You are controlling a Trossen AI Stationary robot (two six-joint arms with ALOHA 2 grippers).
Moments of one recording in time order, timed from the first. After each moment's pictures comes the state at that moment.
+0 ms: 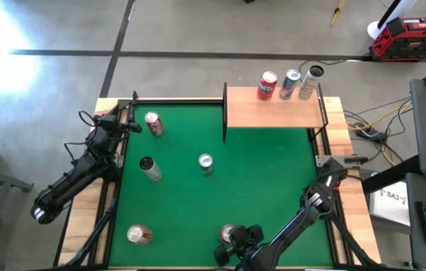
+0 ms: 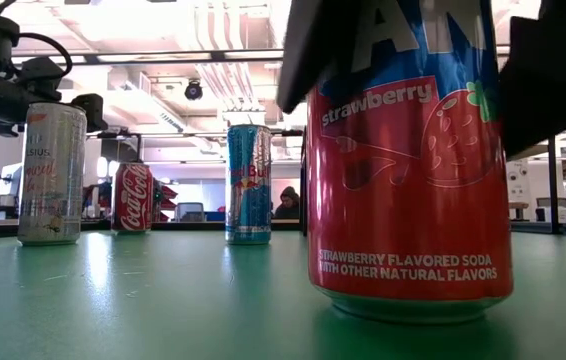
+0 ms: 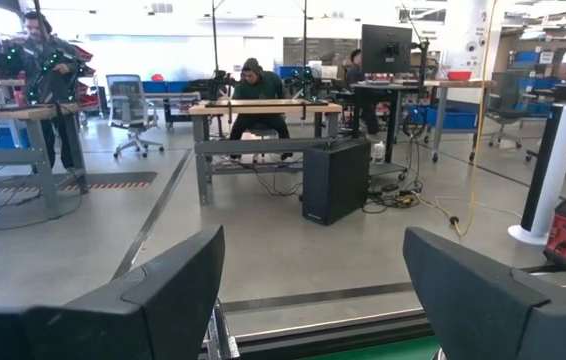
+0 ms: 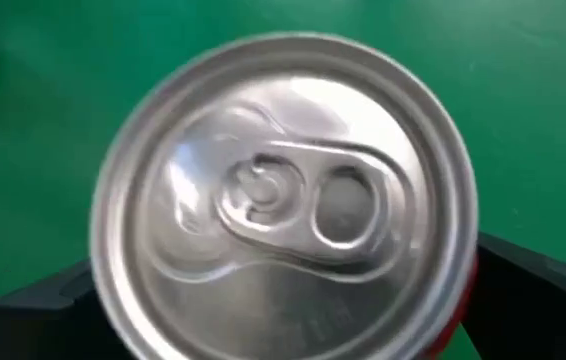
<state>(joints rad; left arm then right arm) 0.79 0.03 0.04 0.07 -0.58 0.04 0.75 2.44 2.16 -1.23 0.70 1.89</state>
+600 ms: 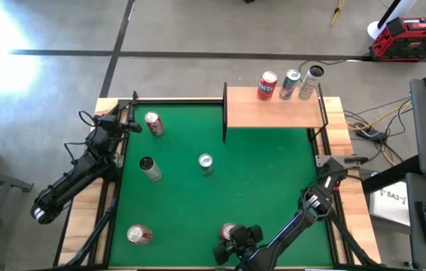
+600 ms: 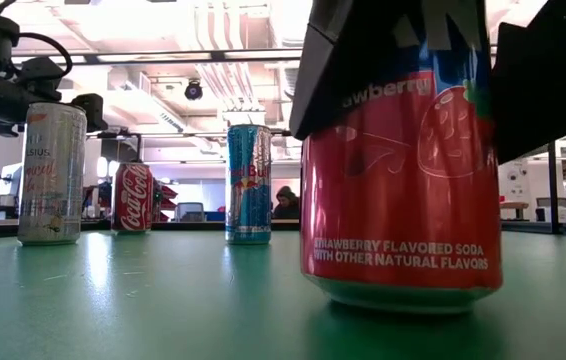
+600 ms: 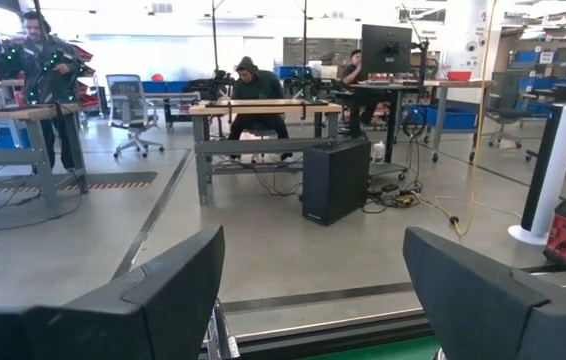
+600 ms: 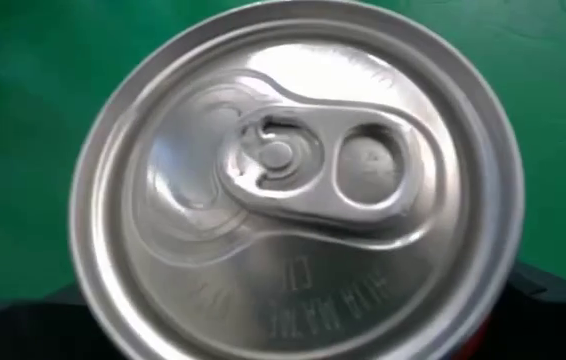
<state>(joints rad) 0.79 0.03 0.04 0.07 -0.58 0.04 0.74 2.47 2.17 -1.25 0.73 1.94</state>
